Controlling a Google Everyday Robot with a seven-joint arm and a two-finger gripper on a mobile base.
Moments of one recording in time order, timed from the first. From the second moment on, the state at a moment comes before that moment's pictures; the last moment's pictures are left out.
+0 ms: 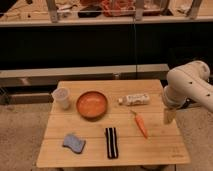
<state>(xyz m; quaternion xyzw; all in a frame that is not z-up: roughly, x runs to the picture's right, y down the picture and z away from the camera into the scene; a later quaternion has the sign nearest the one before) 0.287 0.110 0.683 -0.28 0.02 0.02 0.96</state>
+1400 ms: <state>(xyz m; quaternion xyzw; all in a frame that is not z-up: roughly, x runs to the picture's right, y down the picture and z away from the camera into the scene) 0.240 0.151 0.693 -0.28 0.02 -0.03 0.96</state>
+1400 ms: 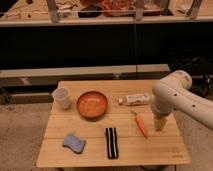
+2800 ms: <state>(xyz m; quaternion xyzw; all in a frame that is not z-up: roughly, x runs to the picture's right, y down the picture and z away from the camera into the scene) 0.185 0.217 0.721 -0.29 -0.01 -0.11 0.95</state>
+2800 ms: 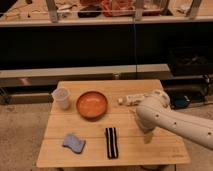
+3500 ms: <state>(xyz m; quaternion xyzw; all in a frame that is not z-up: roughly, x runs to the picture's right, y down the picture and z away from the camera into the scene) 0.183 0.233 0.717 -0.29 -0.02 -0.13 0.95</state>
